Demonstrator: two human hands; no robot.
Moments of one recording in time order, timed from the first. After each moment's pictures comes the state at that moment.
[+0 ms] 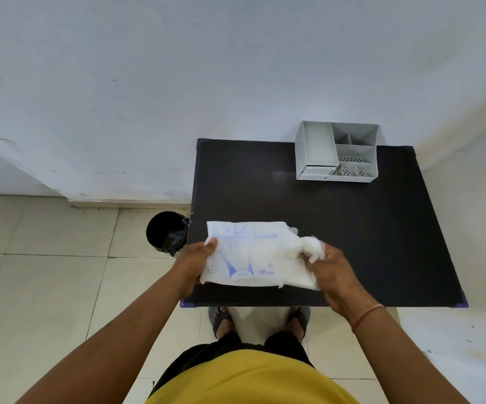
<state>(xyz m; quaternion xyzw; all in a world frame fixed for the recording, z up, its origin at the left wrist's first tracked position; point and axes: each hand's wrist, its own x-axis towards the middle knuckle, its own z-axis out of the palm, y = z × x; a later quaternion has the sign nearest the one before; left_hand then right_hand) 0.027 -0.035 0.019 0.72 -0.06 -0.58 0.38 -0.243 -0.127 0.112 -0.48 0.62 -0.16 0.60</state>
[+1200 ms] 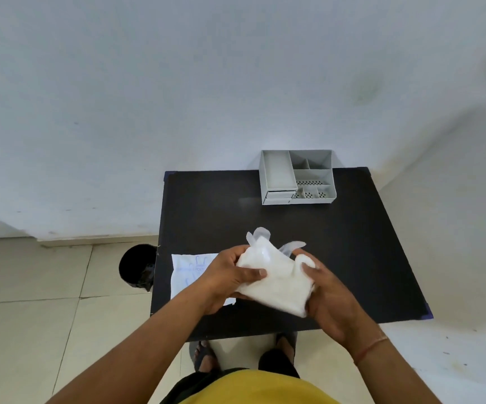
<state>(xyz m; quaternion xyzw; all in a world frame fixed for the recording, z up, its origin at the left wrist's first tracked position) -0.094 -0.111 0.124 0.59 -0.25 -0.67 0.37 -0.318 -0.148 0.142 -0.26 0.51 -0.29 0.77</state>
